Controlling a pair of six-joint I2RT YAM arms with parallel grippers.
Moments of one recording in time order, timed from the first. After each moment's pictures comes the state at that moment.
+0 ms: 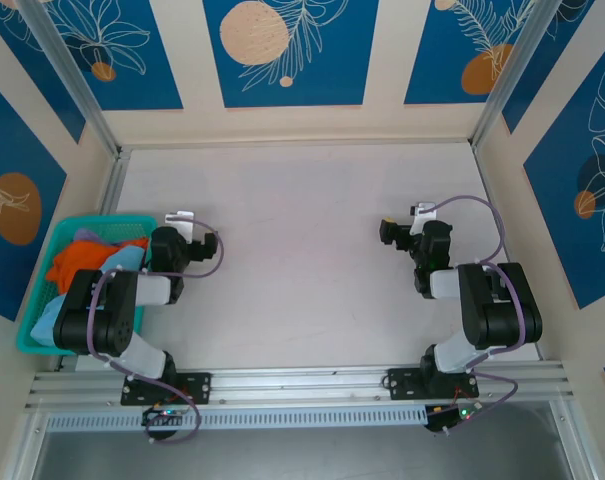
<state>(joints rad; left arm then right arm) -0.06 1.54 0.41 0.71 0.00 0.06 0.02 1.54 0.40 0.76 -0.06 0.09</state>
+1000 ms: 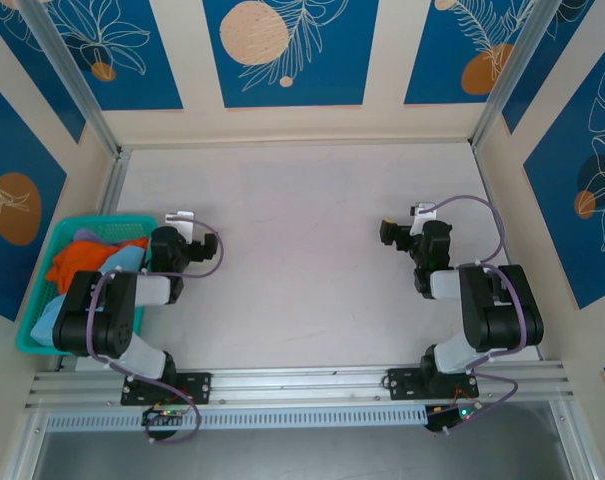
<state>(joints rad) -0.06 1.51 0.42 0.64 0.00 0.06 0.04 1.50 0.41 0.68 -0.03 0.09</state>
